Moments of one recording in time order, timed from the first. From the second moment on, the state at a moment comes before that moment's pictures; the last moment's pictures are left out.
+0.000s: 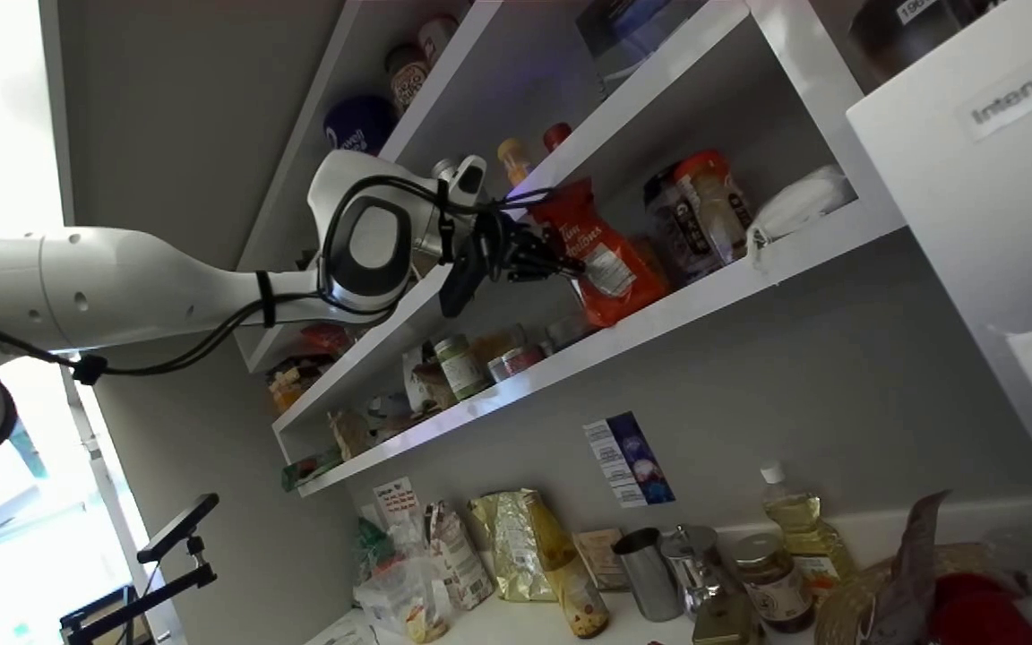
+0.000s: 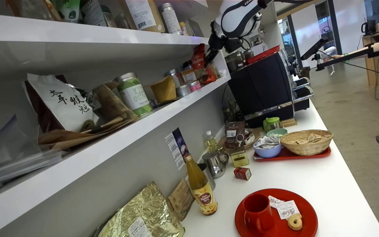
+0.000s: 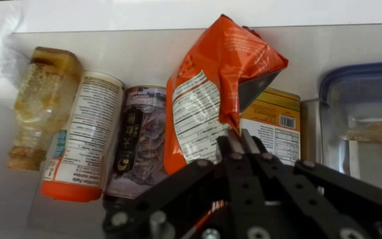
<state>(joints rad) -0.29 0.30 0.02 -1.48 0.01 2.71 -0.20</state>
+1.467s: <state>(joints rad) -0.24 0.29 0.00 -1.49 -0.04 2.68 -0.21</state>
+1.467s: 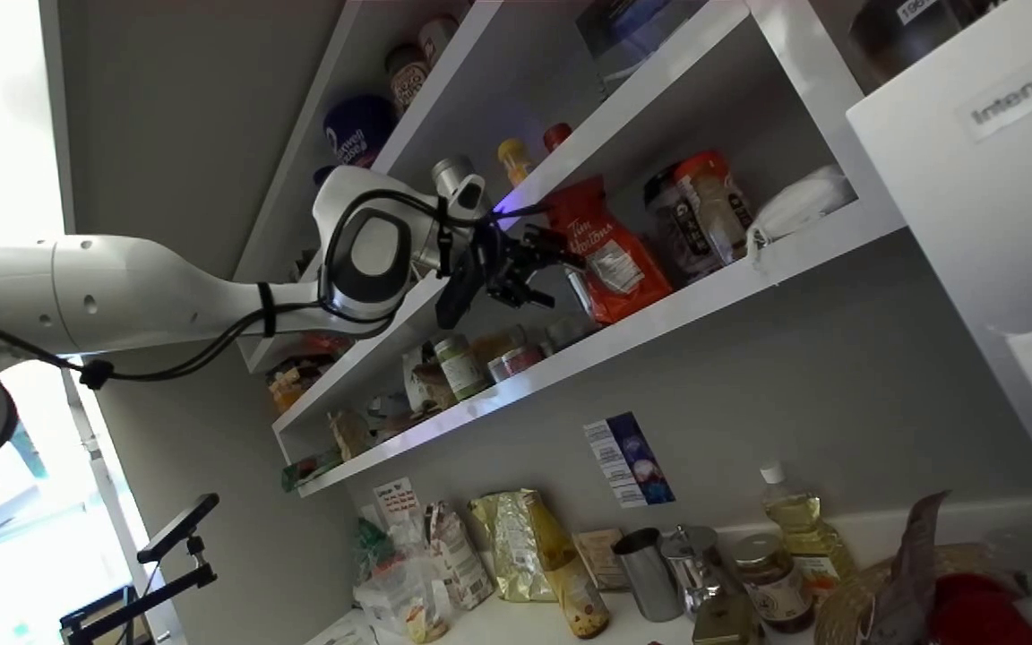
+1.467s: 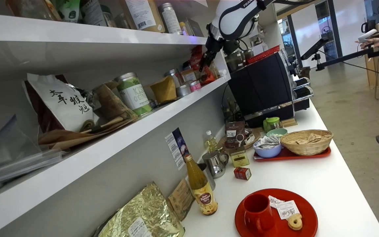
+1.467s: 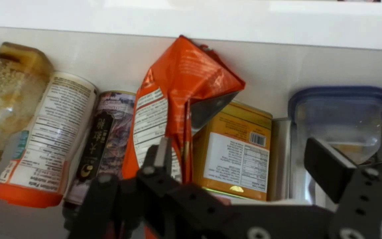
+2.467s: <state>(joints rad) -0.29 -0.30 0.03 -2.30 -0.81 2.94 0.45</state>
